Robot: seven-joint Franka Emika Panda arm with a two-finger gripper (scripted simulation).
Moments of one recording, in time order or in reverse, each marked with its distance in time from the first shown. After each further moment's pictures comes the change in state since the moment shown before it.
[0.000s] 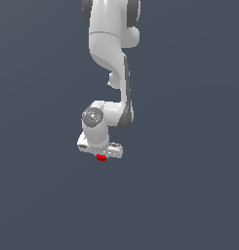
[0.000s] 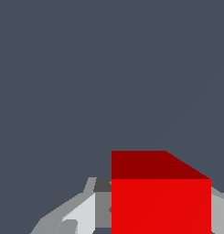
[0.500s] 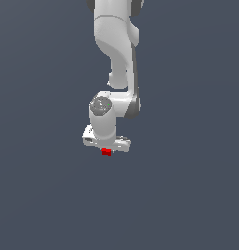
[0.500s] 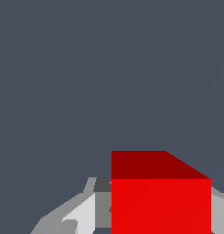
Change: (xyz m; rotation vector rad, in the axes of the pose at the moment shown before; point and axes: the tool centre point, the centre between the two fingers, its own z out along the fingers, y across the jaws) arm -0.015 -0.027 -0.039 0.000 0.000 0.000
